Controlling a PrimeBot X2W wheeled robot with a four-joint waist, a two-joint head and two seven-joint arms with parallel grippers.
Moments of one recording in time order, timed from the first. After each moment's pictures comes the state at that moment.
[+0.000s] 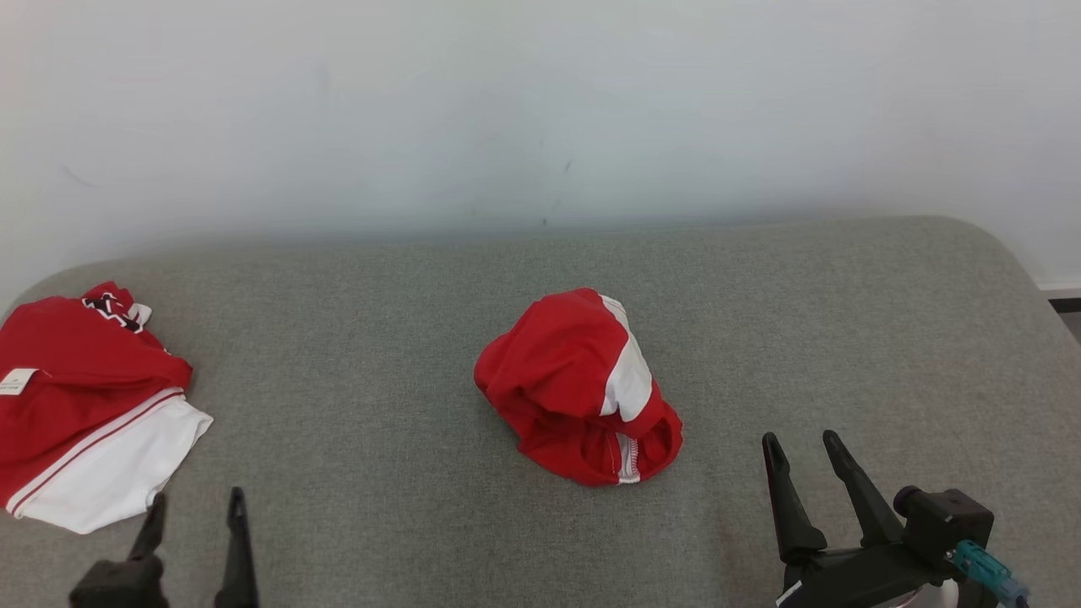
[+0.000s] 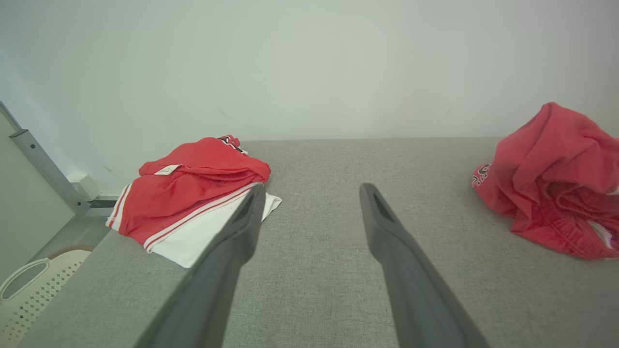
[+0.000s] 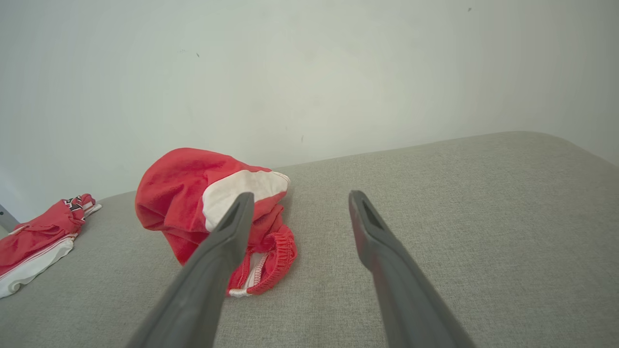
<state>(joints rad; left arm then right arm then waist) 0.05 0.52 -0.30 -0.11 -0.49 0.37 -0.03 -0.02 -0.05 0.07 0.11 0.27 0.13 -0.07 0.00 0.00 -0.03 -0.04</state>
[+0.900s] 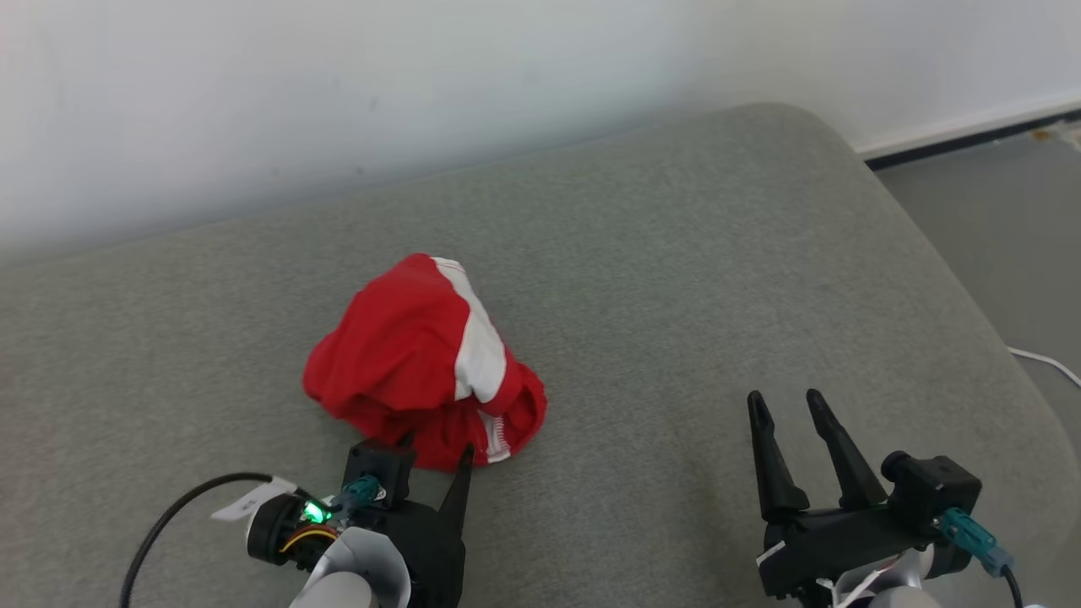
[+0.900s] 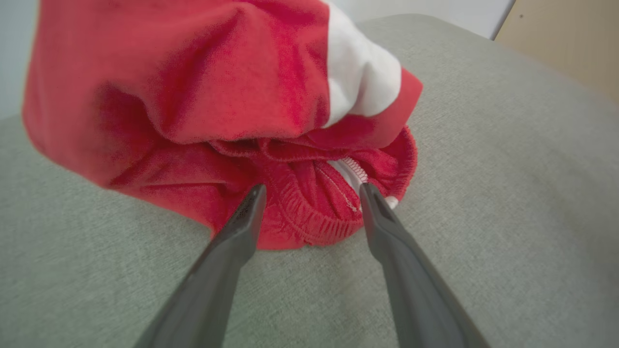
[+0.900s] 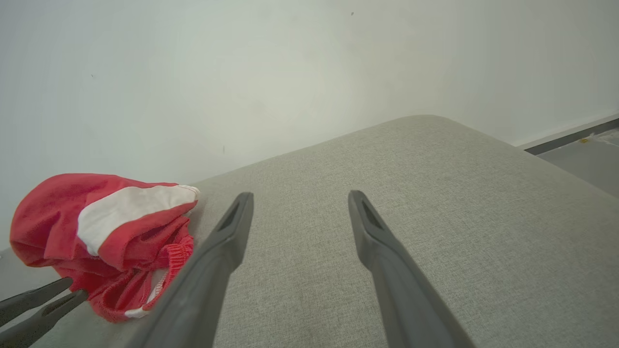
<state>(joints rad) -0.42 0.21 -0.62 0.50 -0.47 0.07 -0.02 -0.12 -0.05 0.10 0.20 0.32 0.13 -0.15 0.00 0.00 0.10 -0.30</state>
